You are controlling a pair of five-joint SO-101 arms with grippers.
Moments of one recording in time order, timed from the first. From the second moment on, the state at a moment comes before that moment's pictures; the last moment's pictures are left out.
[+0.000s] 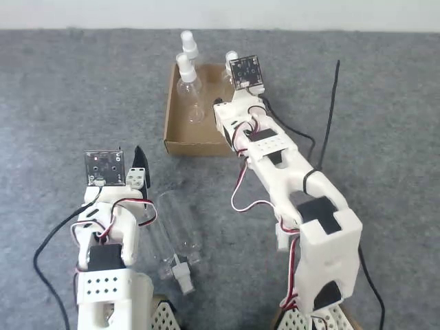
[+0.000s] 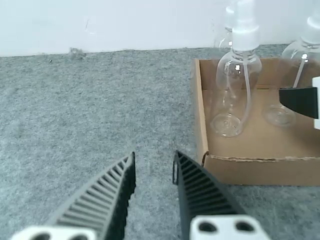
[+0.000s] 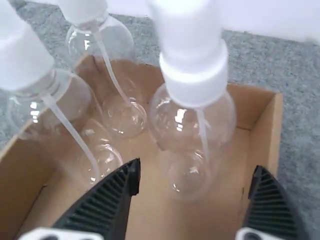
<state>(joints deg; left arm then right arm) -11.1 -77.6 88.8 26.8 0.3 -24.2 23.6 13.4 6.3 -5.2</state>
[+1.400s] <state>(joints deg) -11.1 -77.6 88.8 26.8 0.3 -22.5 38.9 -4.8 14.5 -5.1</state>
